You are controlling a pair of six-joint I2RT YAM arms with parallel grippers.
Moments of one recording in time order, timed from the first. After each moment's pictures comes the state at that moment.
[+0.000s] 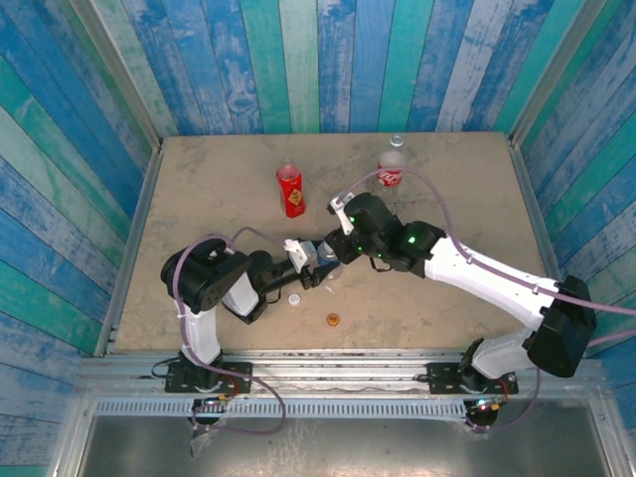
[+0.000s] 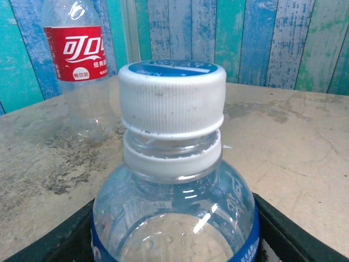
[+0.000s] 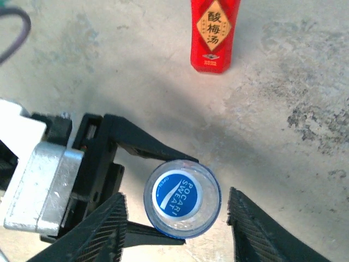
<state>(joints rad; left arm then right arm) -0.60 1.89 0.30 1.58 0.51 0.05 0.88 1.41 1.17 -0.49 0.10 0.23</state>
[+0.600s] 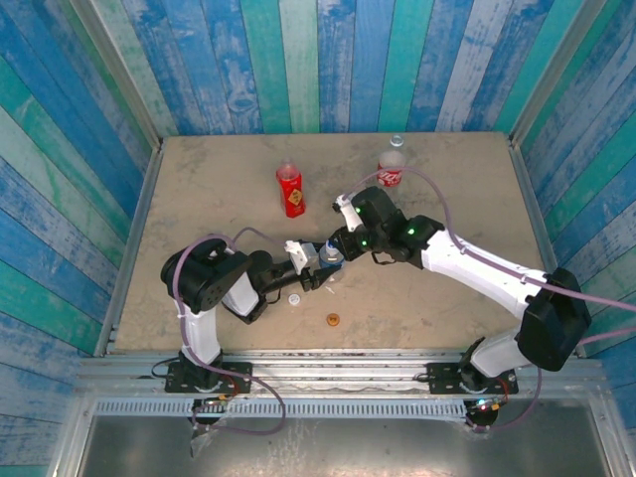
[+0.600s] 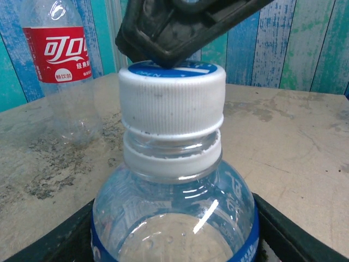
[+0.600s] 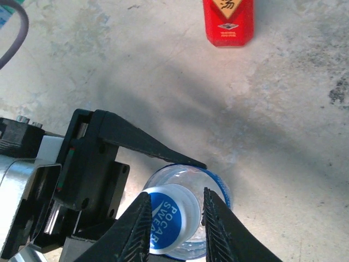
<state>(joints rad) -0.60 1.89 0.30 1.58 0.55 0.05 0.79 1.46 1.12 -0.45 -0.11 0.25</state>
